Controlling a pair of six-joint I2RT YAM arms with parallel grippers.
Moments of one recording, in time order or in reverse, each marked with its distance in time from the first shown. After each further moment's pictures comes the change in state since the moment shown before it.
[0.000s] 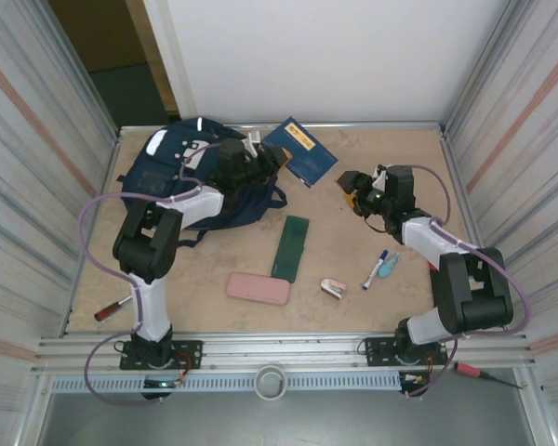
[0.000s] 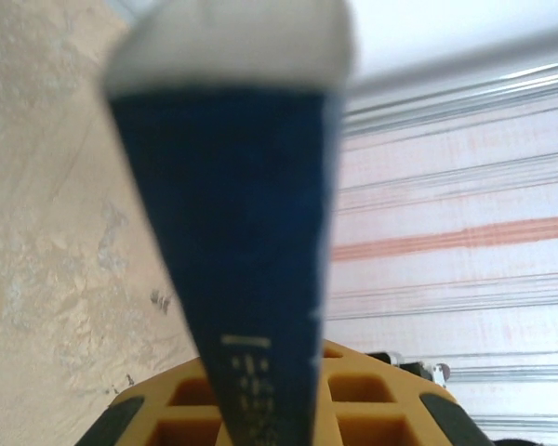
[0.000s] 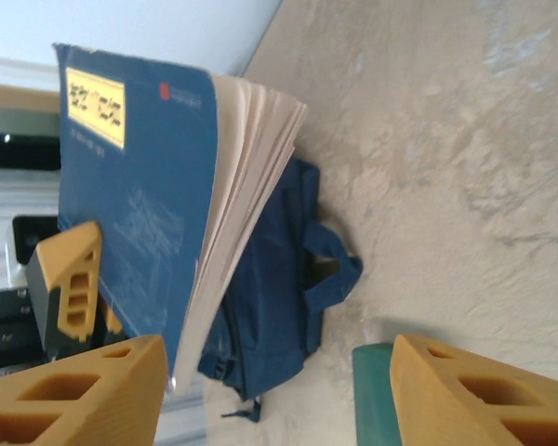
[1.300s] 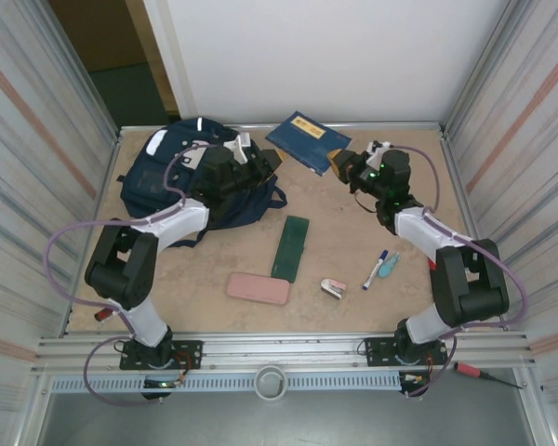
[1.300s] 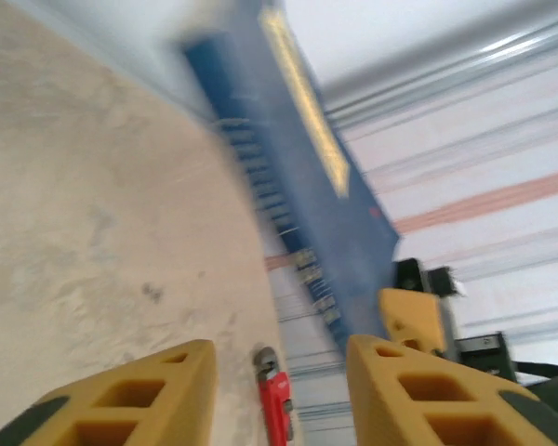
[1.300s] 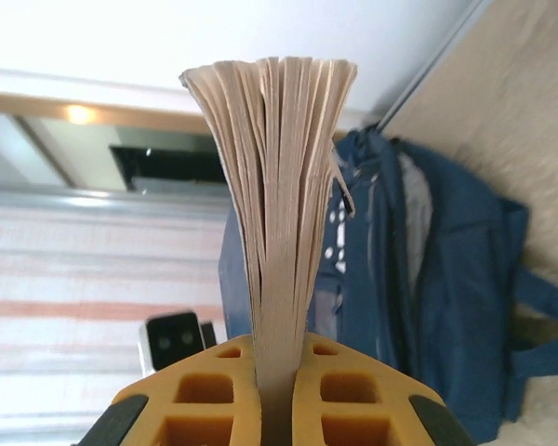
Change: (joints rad) left arm -0.008 -0.247 -0.184 -0.077 -0.080 0.167; right arm 0.030 0.047 0.107 0.254 0.013 0.240
